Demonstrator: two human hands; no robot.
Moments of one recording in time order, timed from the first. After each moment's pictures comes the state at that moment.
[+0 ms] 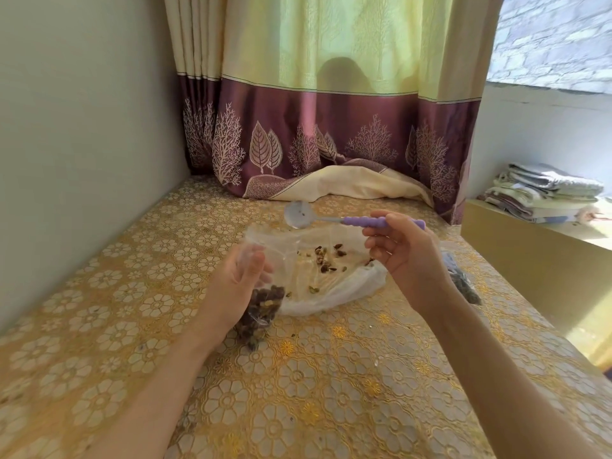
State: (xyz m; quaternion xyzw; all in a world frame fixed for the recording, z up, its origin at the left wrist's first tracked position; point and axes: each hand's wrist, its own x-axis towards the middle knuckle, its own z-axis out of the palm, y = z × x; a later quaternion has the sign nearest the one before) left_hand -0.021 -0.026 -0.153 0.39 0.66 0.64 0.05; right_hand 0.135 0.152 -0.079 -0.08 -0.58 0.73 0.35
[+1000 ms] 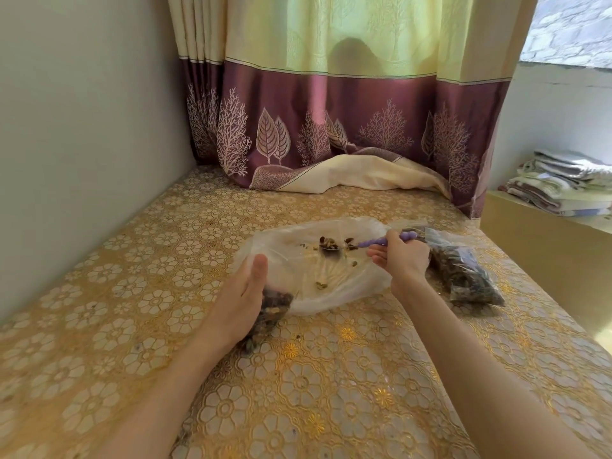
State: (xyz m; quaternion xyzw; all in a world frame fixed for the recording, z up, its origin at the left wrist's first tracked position) left_hand -0.019 -0.018 -0.172 0.39 0.73 0.56 0.03; right_hand 0.073 0.202 -0.134 -0.38 -0.56 0.62 0.40
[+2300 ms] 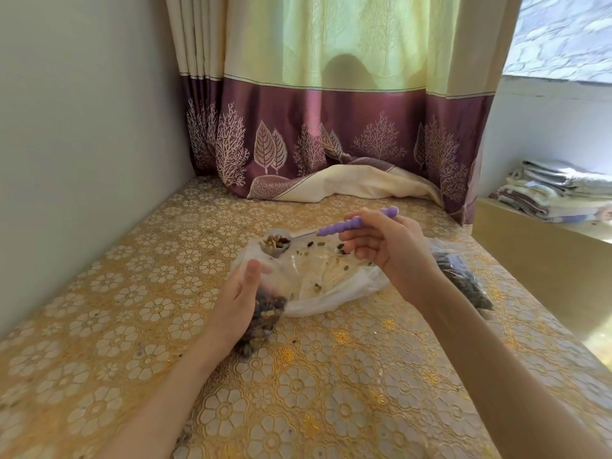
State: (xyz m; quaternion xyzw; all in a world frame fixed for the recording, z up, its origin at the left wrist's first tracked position) left_hand -0.013 -0.019 -0.163 0.34 0.72 0.60 0.06; right_hand 0.115 0.147 -0.067 -0.11 -0.64 0.70 0.29
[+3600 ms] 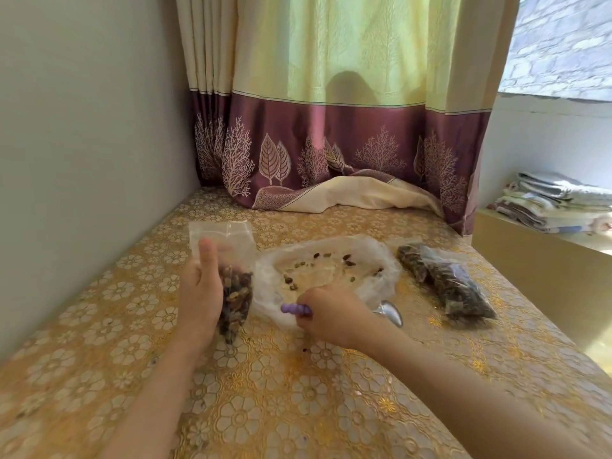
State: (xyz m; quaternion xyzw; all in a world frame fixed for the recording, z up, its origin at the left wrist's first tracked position) left_hand -0.031 -0.045 -0.135 0.21 0.68 0.70 -0.07; right_hand 0.077 0.097 -0.120 -0.08 -0.99 0.07 0.02
